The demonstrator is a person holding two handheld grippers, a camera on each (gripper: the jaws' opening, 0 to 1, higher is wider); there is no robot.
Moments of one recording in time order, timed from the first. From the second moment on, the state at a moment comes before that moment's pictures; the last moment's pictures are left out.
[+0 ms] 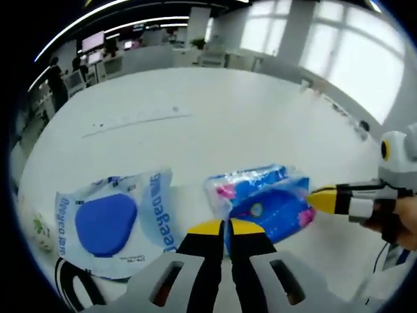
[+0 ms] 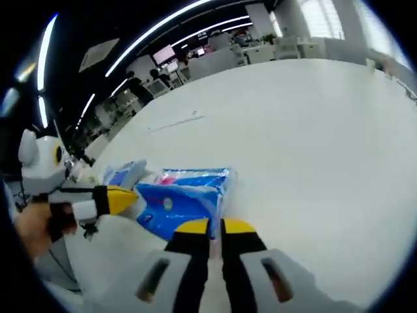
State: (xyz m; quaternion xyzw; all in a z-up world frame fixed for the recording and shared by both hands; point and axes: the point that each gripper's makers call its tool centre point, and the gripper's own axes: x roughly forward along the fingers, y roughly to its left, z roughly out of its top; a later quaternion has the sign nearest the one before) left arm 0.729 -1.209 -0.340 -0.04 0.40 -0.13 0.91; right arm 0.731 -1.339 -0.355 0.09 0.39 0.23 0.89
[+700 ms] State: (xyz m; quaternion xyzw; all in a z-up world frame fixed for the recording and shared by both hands) left arm 0.739 -1.184 -0.326 -0.03 0.38 -0.10 0.92; right arm 0.744 -1.314 -0.338 0.08 0.36 0.26 0.89
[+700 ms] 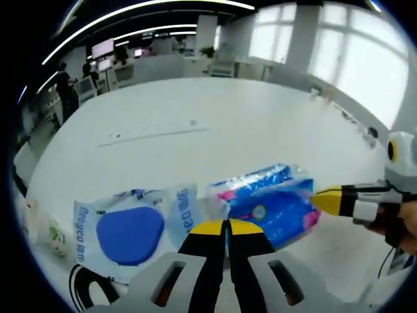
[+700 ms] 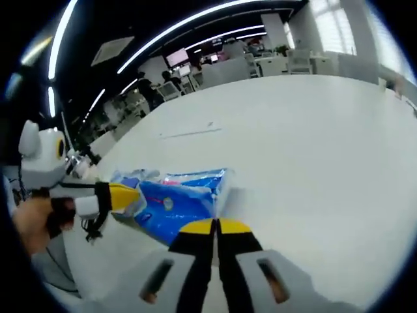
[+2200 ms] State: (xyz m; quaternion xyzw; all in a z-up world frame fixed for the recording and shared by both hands) left arm 0.723 -1.191 -0.292 -0.07 0.32 -0.10 0.94; right arm 0.725 -1.321 -0.328 0.11 0.36 0.25 0.89
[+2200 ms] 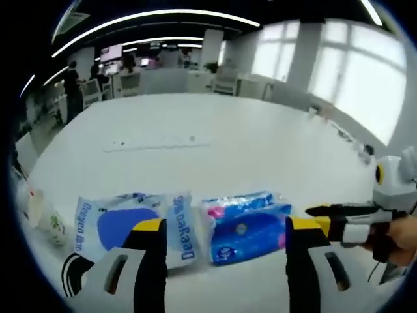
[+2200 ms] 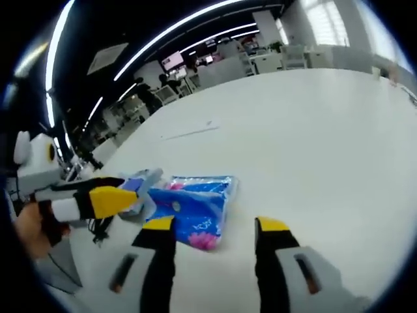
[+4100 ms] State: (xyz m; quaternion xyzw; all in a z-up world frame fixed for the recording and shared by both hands) left arm 0.626 -1.116 -0.289 -0.10 0.33 -0.08 0.93; right arm 0.648 -1.344 -0.304 0.15 0.35 0.22 0.90
